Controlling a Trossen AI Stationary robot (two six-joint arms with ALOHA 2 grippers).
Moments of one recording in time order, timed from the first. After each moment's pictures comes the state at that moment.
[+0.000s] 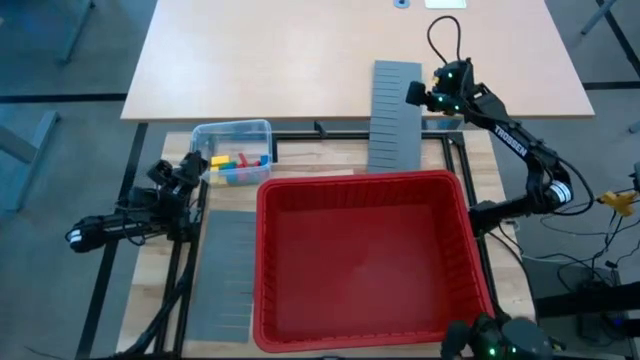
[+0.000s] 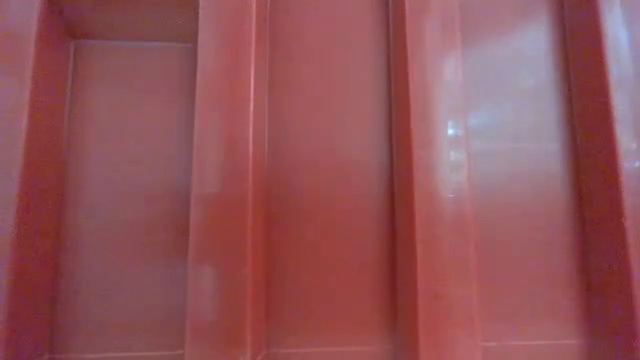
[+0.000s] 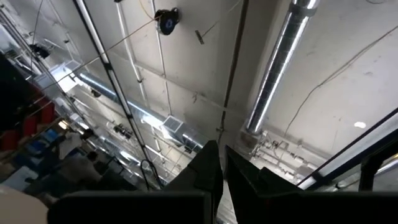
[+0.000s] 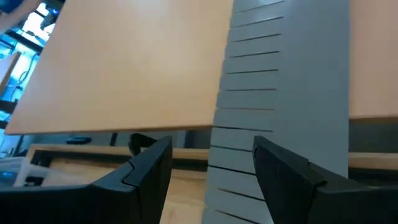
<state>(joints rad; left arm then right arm) 0.20 0.07 0.02 0.93 -0.33 -0.51 -1.13 1.34 1.20 -0.47 -0.16 0.58</state>
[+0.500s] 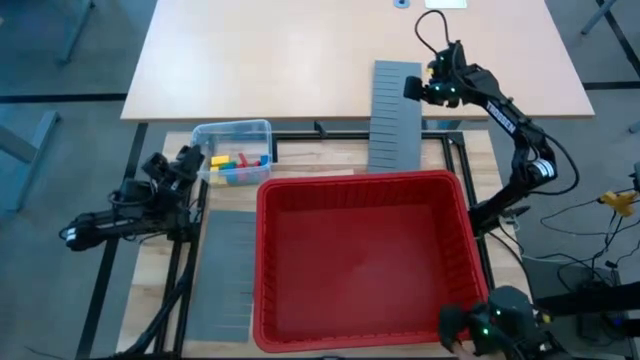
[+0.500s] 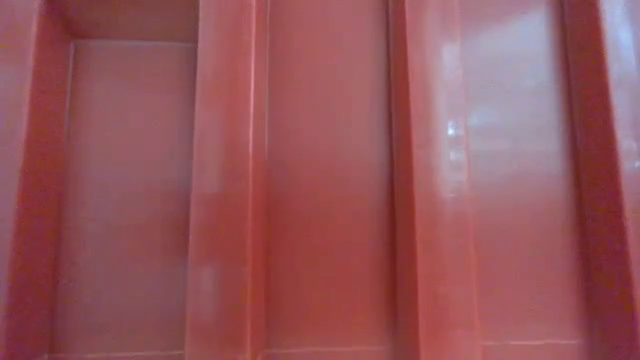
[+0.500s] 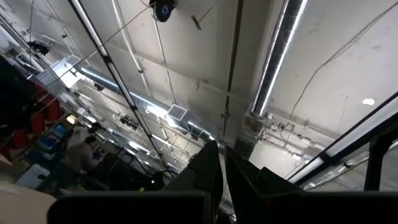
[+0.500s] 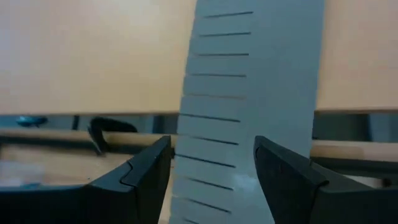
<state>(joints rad) 0.20 0.13 0.19 0.75 -0.30 -0.46 -1.18 1.54 1.46 -0.79 -0.18 0.43</state>
